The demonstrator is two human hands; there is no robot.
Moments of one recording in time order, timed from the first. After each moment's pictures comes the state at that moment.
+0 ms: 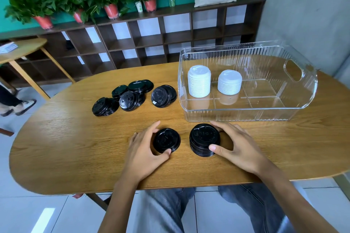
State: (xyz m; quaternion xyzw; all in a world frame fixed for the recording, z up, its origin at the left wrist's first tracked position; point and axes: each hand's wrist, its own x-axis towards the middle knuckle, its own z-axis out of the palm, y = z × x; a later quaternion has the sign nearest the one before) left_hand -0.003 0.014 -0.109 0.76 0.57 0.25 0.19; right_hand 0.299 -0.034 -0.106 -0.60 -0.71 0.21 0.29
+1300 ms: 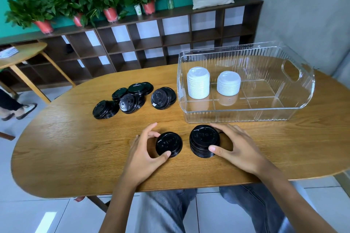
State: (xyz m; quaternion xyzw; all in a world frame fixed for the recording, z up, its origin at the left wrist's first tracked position) left_hand -0.008 0.008 -0.107 0.74 0.53 0.32 0.28; right_hand 0.298 -0.036 -0.103 -0.61 -0.71 0.21 0.29
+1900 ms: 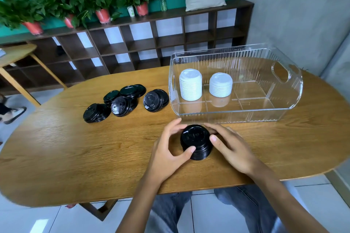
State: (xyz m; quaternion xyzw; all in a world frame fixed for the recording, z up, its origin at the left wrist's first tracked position) left_hand 0.071 0.012 -0.117 0.76 0.37 0.43 0.33; right_hand 0.301 -0.038 -0.106 -0.60 -0.68 0.25 0.35
